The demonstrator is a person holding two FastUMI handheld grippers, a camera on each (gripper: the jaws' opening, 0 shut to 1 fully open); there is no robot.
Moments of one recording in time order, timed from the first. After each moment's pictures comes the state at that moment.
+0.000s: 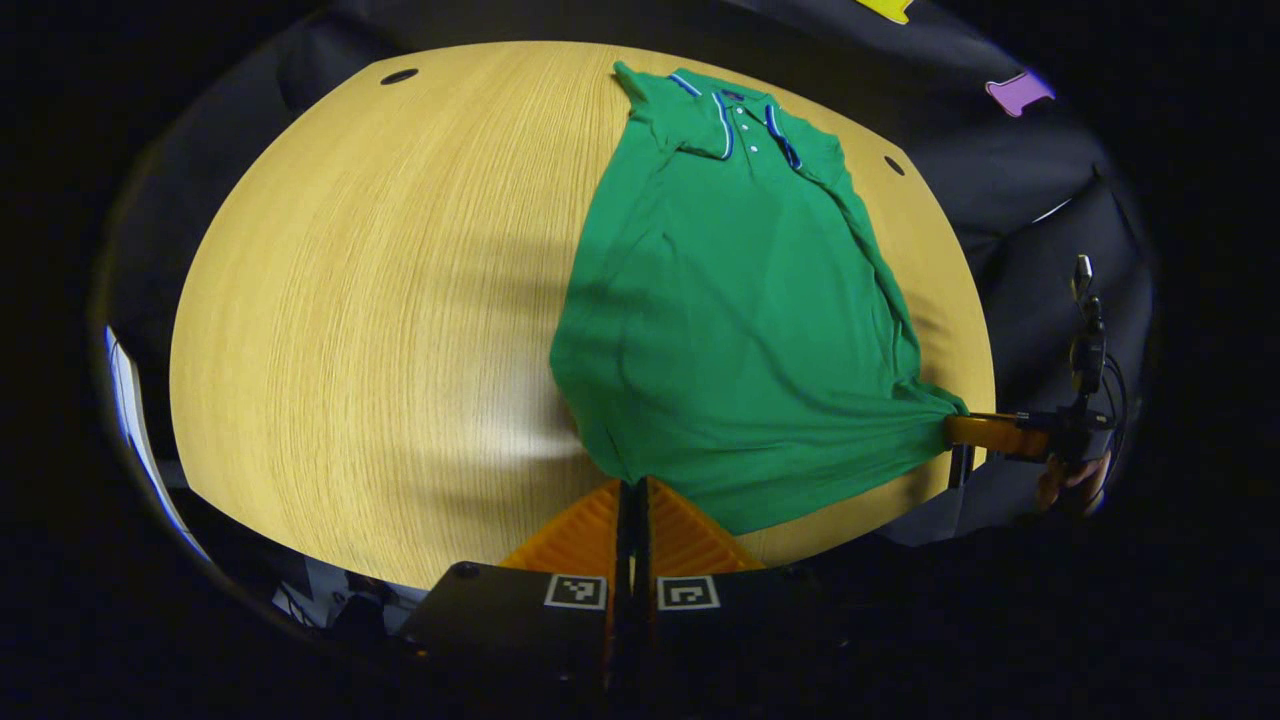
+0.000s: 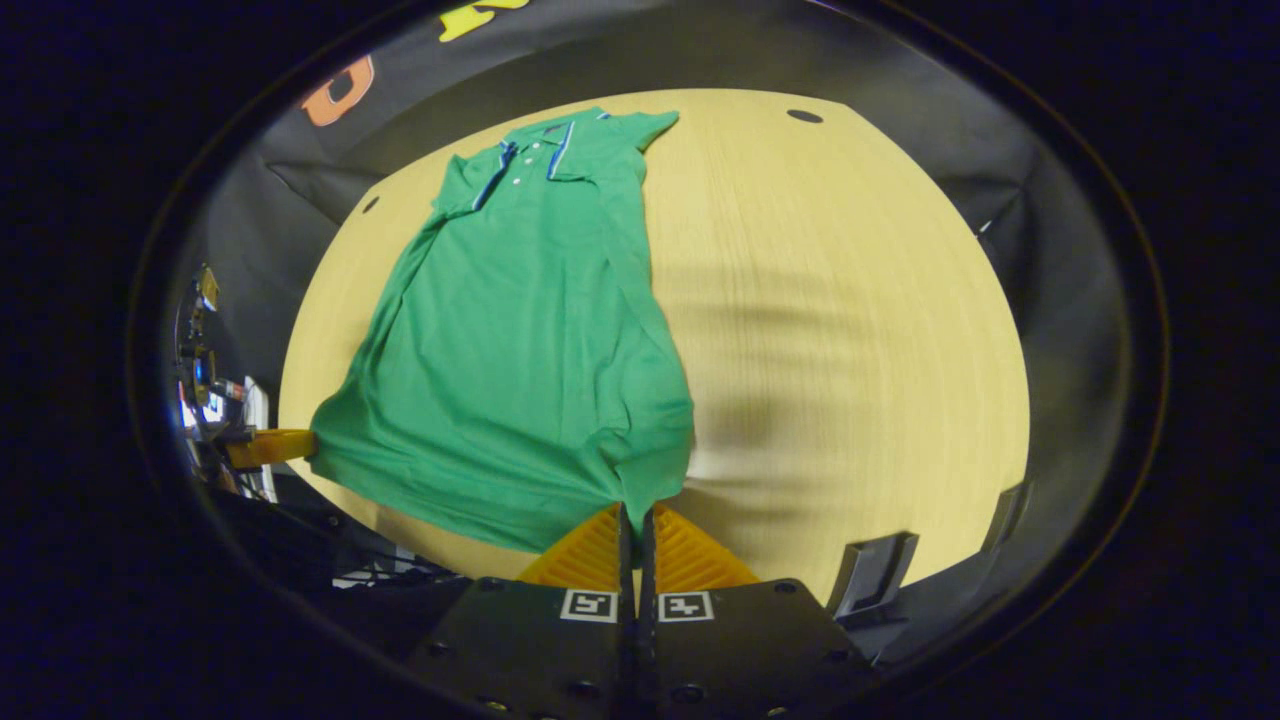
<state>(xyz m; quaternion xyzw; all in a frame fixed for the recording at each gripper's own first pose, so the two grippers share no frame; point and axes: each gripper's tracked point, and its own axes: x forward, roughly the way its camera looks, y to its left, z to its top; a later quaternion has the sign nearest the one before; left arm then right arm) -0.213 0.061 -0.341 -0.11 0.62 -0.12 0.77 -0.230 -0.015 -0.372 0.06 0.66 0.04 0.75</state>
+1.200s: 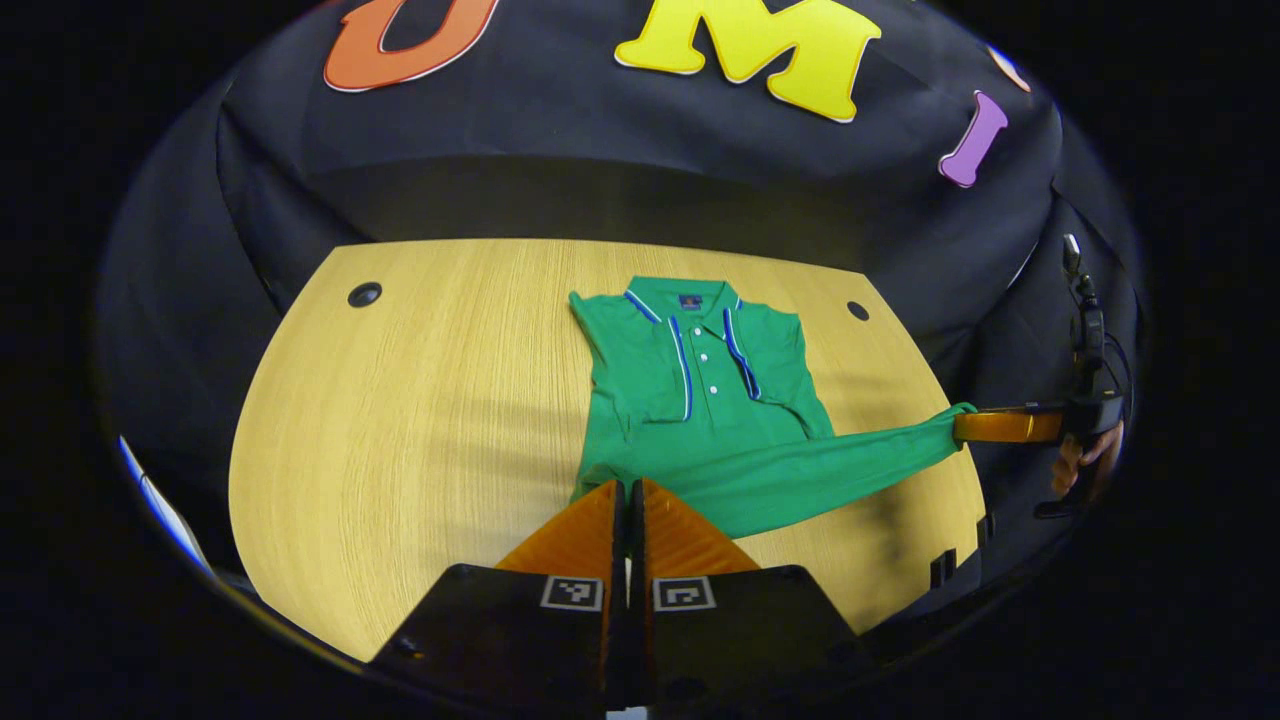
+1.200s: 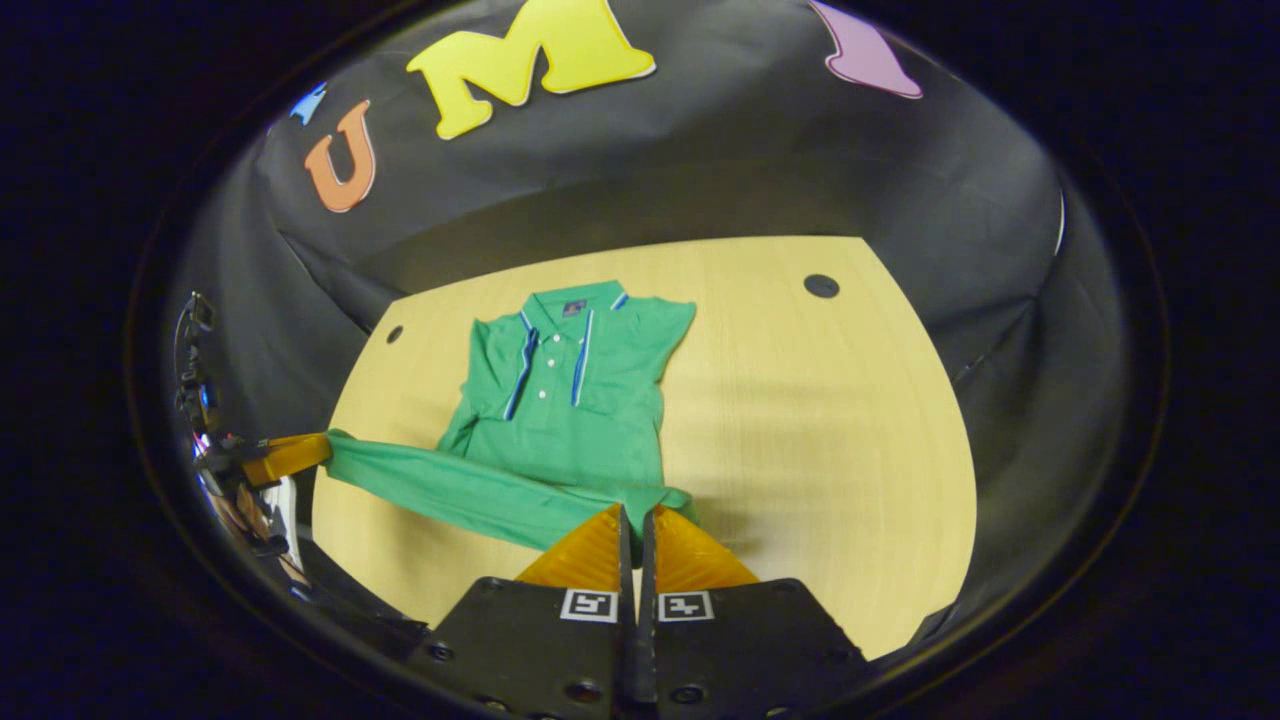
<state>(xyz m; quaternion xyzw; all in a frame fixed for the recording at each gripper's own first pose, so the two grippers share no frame) -0.016 0.065 -0.246 -0.06 0.44 -0.12 0.89 -0.028 -0.014 -0.271 0.08 0.52 0.05 0.85</state>
